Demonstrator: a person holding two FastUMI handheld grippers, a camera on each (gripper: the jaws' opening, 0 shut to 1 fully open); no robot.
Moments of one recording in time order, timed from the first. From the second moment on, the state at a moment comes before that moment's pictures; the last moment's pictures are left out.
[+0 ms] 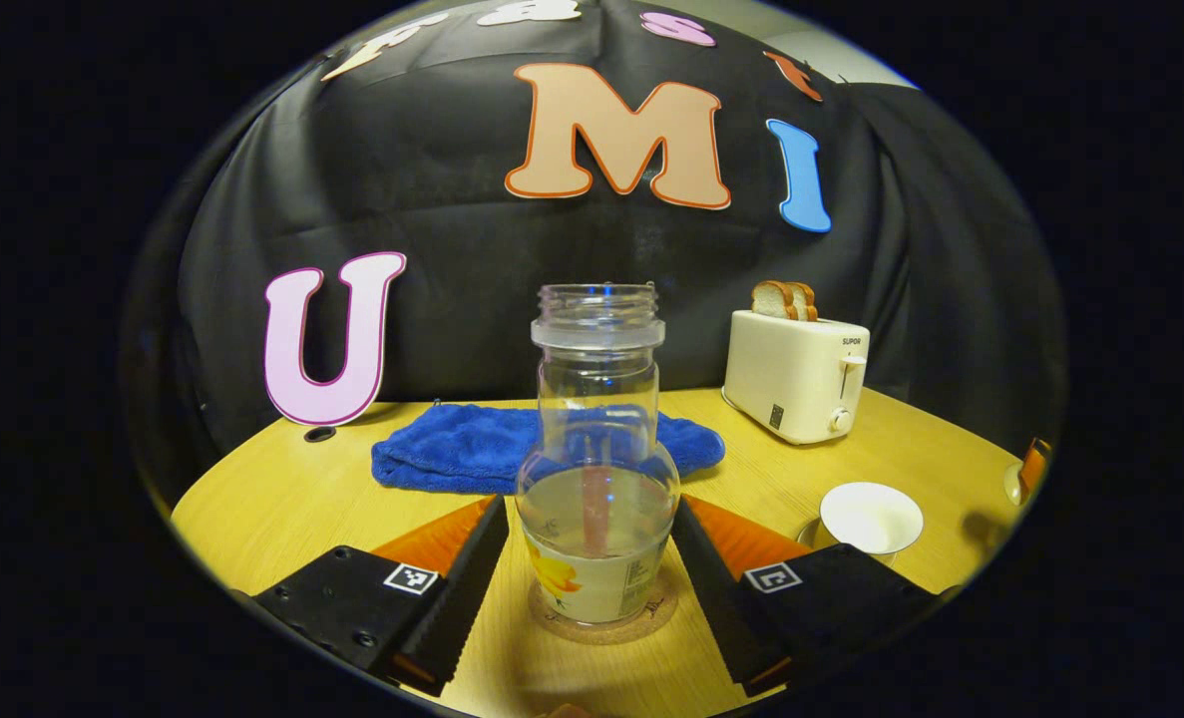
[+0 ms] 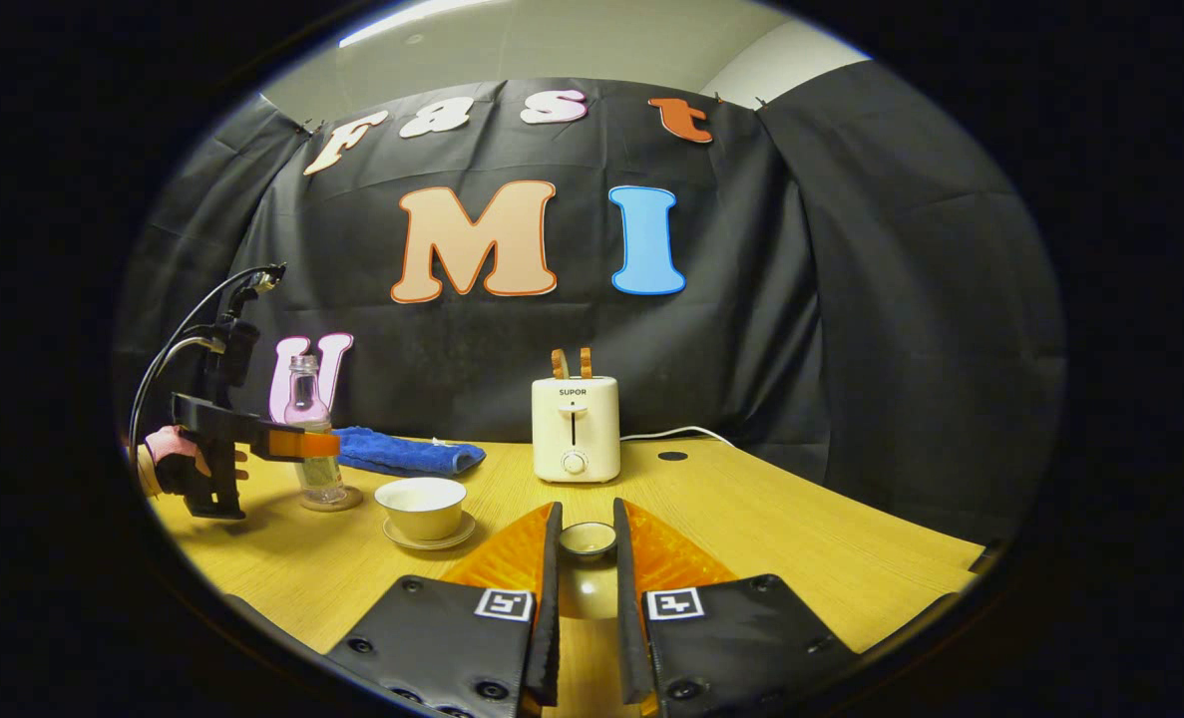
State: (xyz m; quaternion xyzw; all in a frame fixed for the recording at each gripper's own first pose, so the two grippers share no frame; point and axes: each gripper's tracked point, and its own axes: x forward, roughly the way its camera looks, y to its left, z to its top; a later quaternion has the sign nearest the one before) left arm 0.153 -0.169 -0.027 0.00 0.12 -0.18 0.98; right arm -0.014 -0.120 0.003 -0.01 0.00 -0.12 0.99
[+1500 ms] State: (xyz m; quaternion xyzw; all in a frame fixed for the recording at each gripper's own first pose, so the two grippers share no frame) left arm 0.089 -0.145 -0.010 0.00 0.02 -0.19 0.98; right arm -0.009 -0.105 0.001 -0.01 0.00 -0.11 0.99
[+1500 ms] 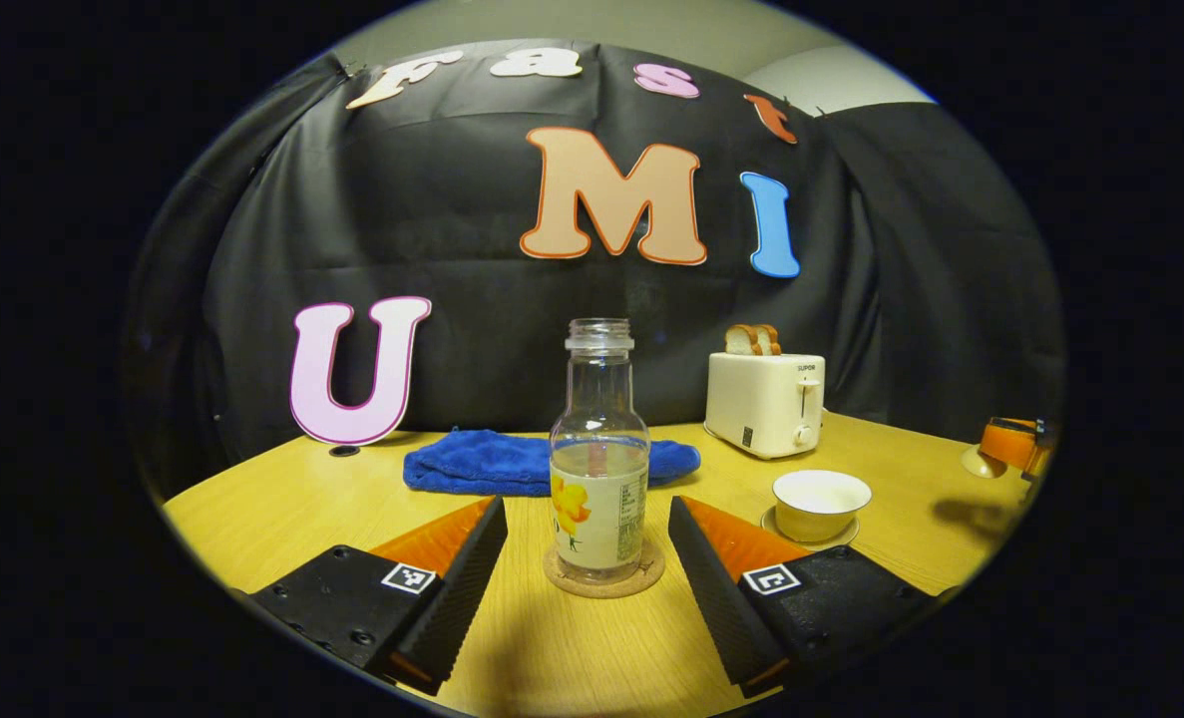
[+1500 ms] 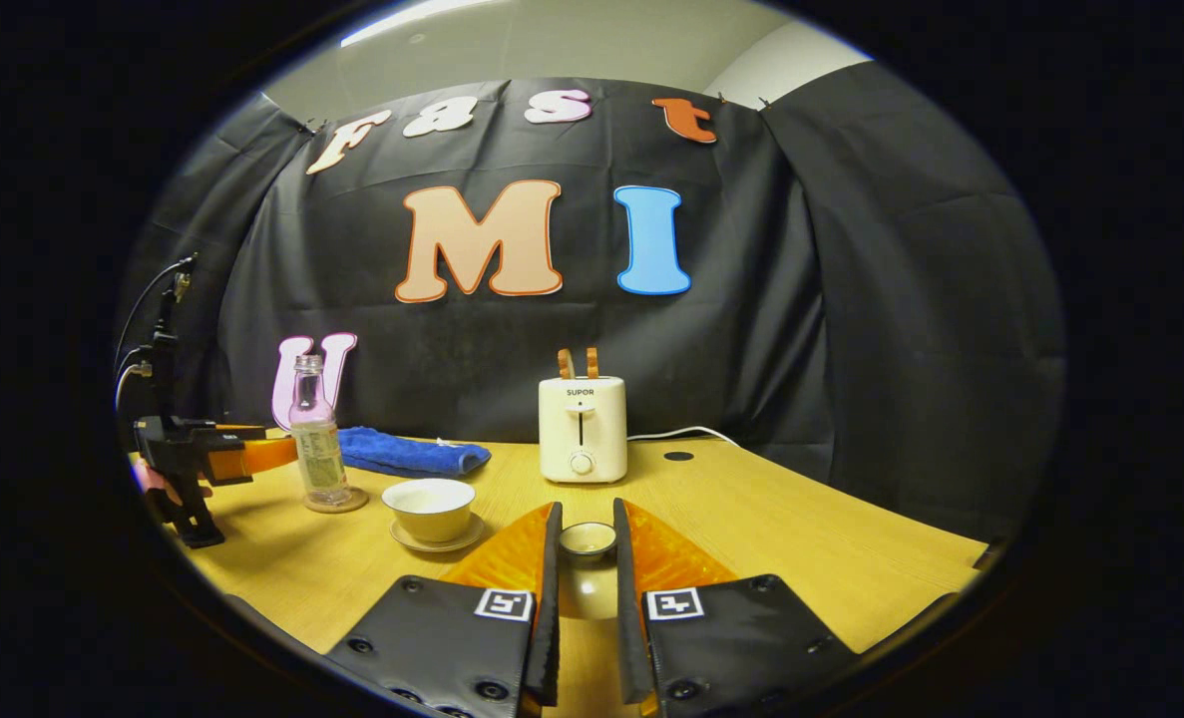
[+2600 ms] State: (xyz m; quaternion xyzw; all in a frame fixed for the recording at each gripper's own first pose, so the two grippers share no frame) left arm 0.073 -0.100 -0.002 0.00 0.00 -0.11 0.99; right arm 0.135 0.017 -0.019 0.00 0.03 0.03 1.00
